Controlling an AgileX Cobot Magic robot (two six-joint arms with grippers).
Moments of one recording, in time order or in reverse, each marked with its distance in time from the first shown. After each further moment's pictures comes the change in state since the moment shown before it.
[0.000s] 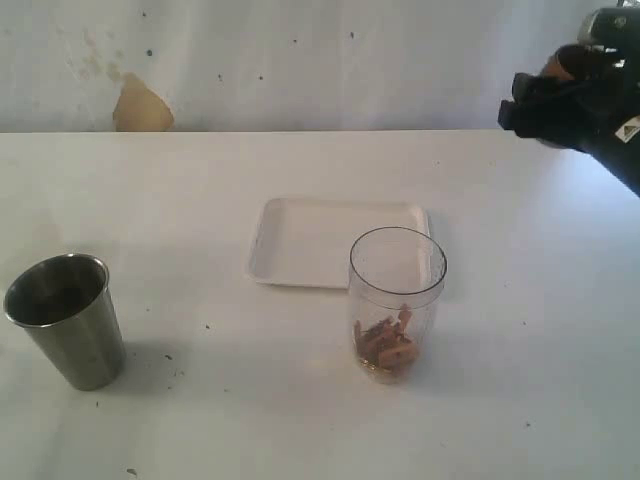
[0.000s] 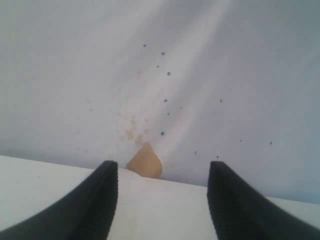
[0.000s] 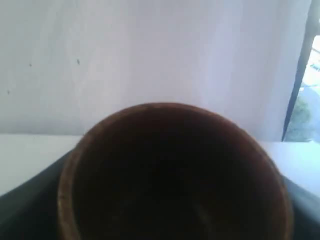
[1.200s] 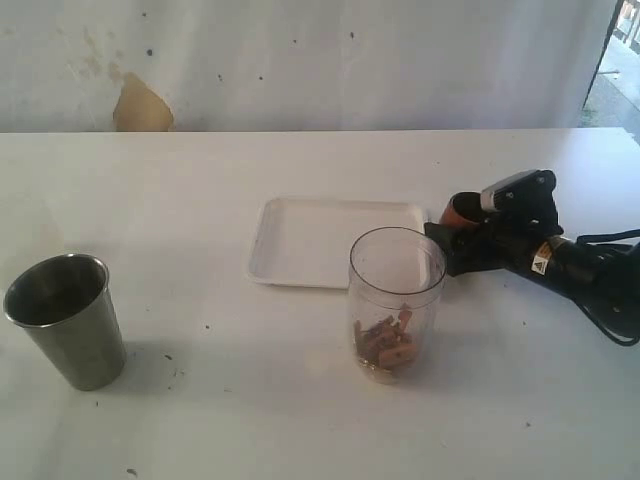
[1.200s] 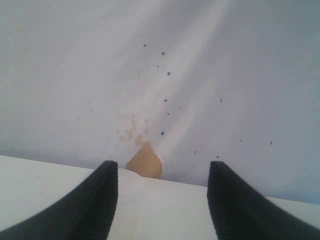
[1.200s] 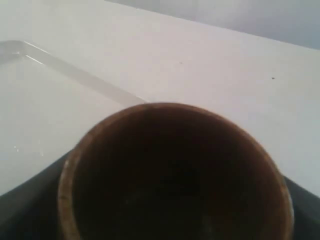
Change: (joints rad) left arm 0.000 0.000 0.000 0.000 0.000 0.000; right arm -0.148 0.667 -0.159 -0.768 -0.424 0.244
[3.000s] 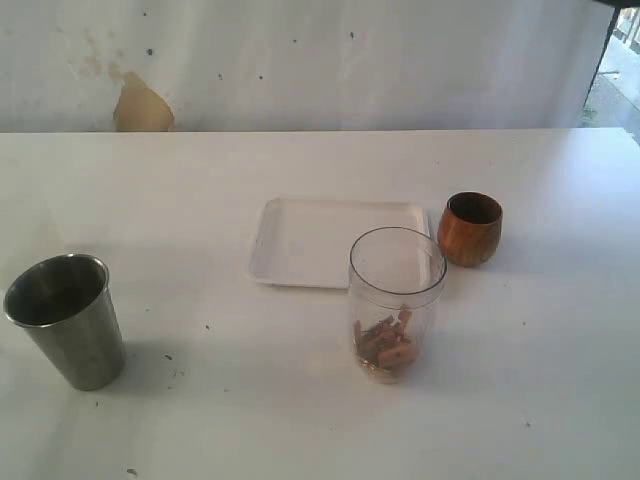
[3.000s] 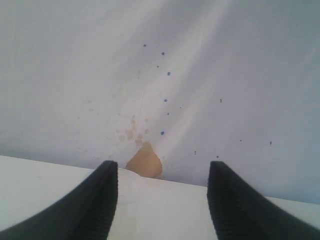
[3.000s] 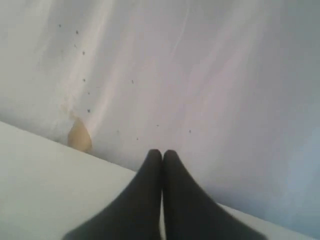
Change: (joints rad) left arm 0.000 0.000 0.000 0.000 0.000 0.000; right arm 0.000 -1.190 -0.002 -0.828 0.507 1.233
